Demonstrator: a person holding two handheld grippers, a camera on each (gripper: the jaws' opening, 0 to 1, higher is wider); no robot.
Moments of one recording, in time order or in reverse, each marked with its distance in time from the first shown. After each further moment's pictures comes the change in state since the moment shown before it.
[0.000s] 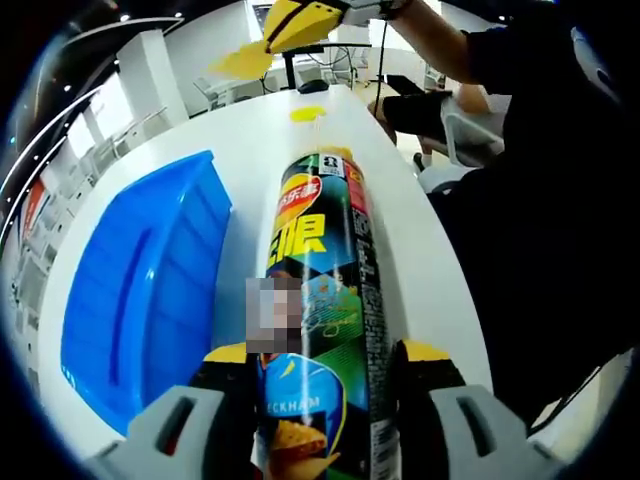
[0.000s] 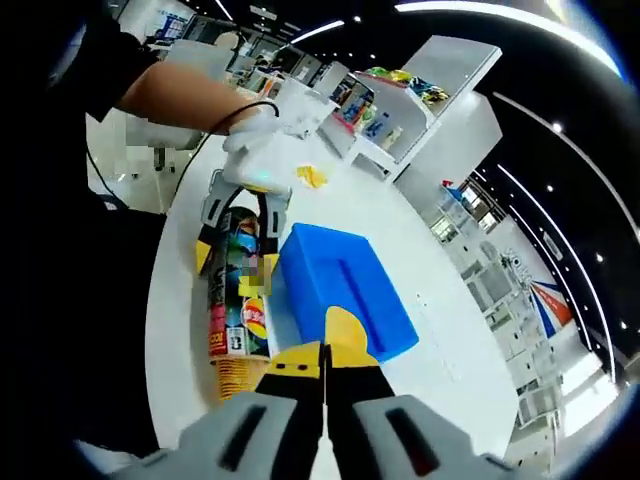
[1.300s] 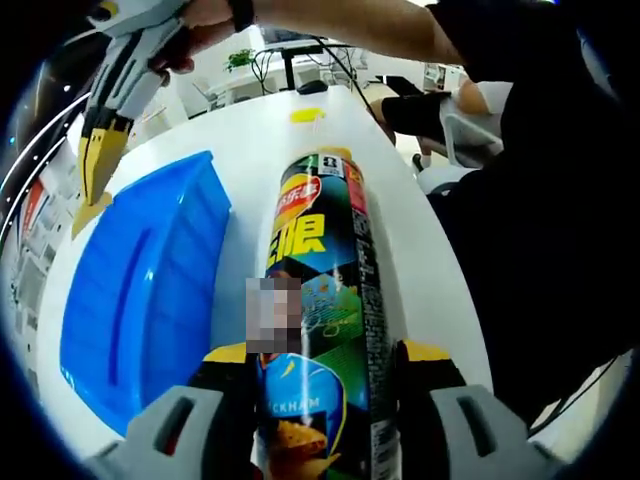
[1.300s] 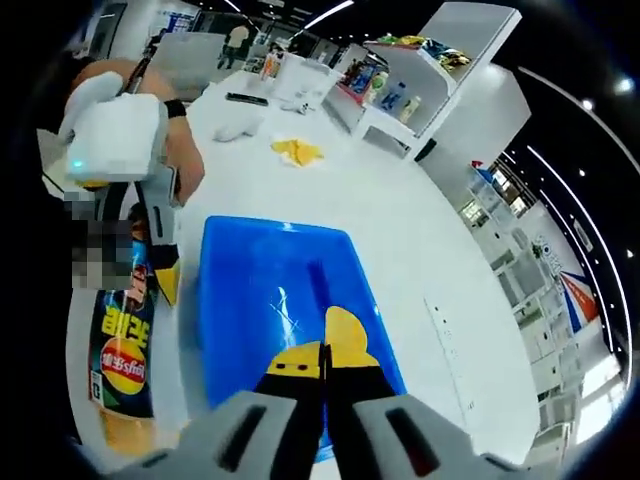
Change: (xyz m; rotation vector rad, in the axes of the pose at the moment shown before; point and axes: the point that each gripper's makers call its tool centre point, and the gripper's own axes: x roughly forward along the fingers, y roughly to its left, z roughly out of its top) left arm 0.000 0.000 0.001 -0.001 -0.015 -0.003; right arm 0.149 -0.057 -0.002 -0.002 0.085 0.149
